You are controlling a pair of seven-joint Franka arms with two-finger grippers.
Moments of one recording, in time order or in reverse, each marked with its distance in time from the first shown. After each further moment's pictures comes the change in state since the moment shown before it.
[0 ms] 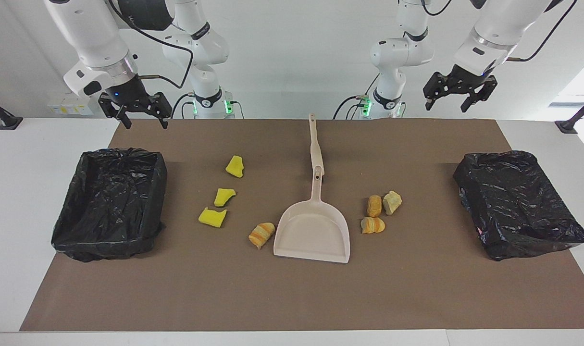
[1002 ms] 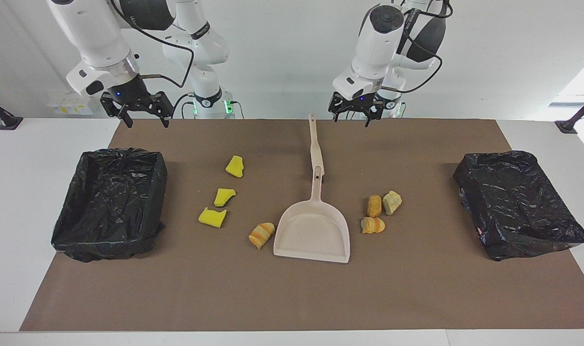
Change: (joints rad) left arm -0.509 -0.048 -0.009 -0.499 -0.071 0.473 -0.398; right arm 0.000 -0.026 0.000 -0.045 0.000 0.000 0.000
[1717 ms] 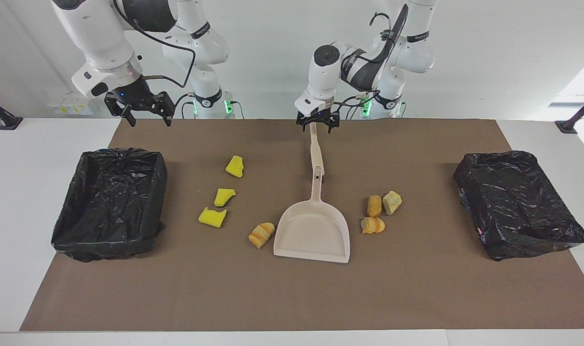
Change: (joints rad) left arm -0.225 0.053 0.000 -0.253 -0.002 0.261 -0.267; right arm 0.000 -0.022 0.000 -0.036 0.000 0.000 0.000
